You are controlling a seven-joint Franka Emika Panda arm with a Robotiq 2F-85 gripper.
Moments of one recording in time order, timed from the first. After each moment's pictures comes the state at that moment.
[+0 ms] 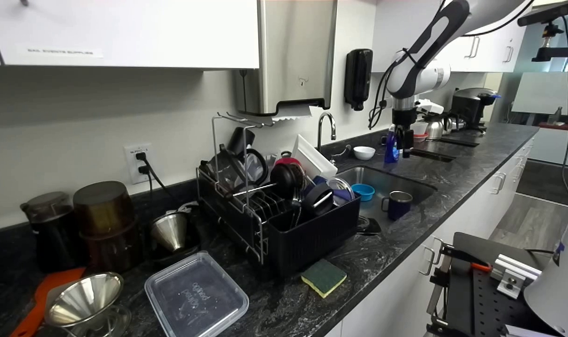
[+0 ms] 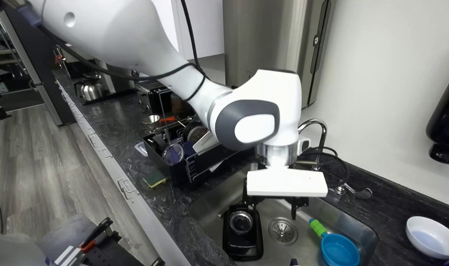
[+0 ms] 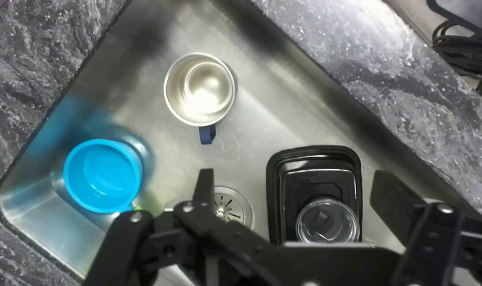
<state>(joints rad) -0.38 0.17 -0.35 -2.23 -0.14 2.39 -1.10</state>
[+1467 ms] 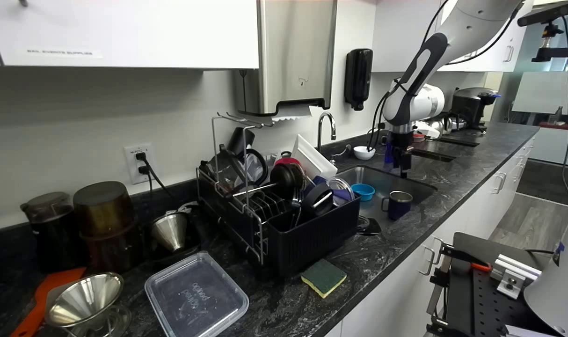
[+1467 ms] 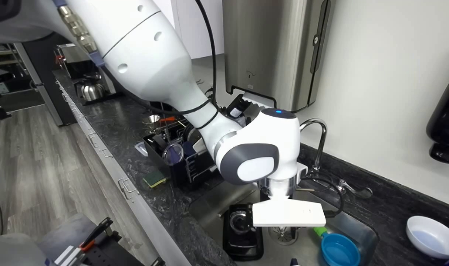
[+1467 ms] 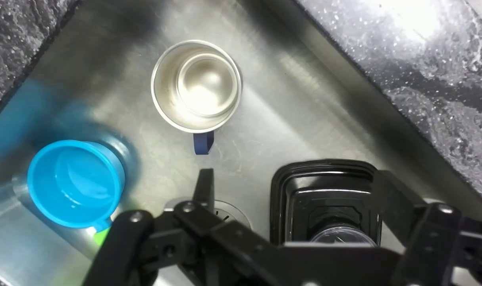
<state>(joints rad) -0.43 0.34 -0.32 -2.24 -0.07 2.58 -1.19</state>
